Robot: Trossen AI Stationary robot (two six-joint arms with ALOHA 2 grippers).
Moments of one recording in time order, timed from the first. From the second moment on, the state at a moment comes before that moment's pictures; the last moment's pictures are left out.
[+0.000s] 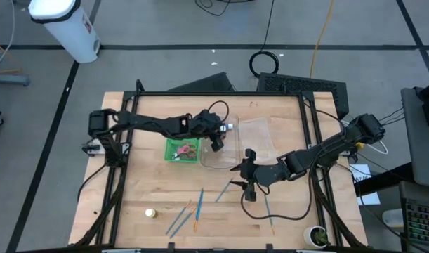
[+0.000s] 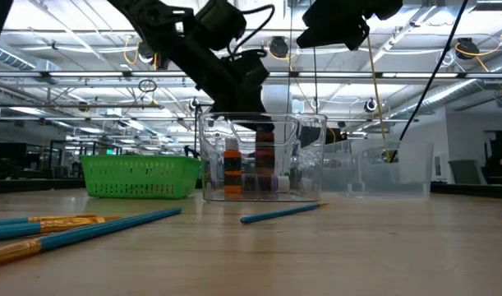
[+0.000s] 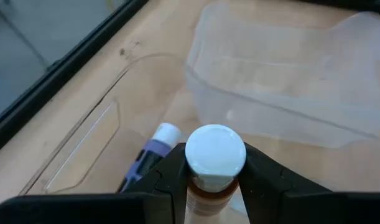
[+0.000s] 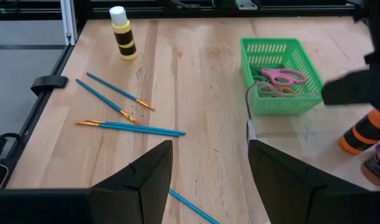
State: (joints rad) left arm 0.17 1.77 1.10 0.06 -0.19 -0.12; right arm 0.41 1.43 0.96 -0.11 0.37 0.27
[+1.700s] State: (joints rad) left arm 0.20 1.84 1.10 0.06 -0.21 -0.25; right arm 0.41 1.43 0.96 -0.10 0.36 0.28
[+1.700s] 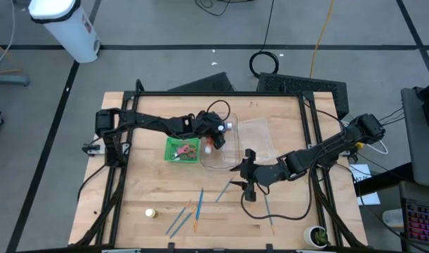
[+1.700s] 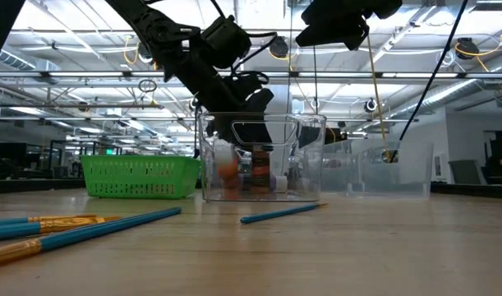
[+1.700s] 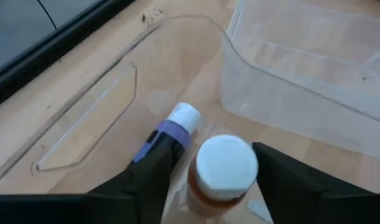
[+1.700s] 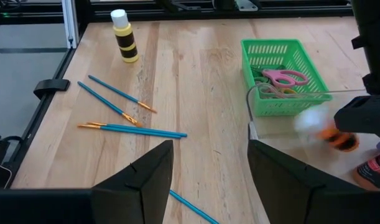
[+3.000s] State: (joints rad) left arm -0.74 1.12 1.09 -0.75 -0.14 -0.56; right arm 0.41 1.43 0.96 -0.10 0.36 0.29
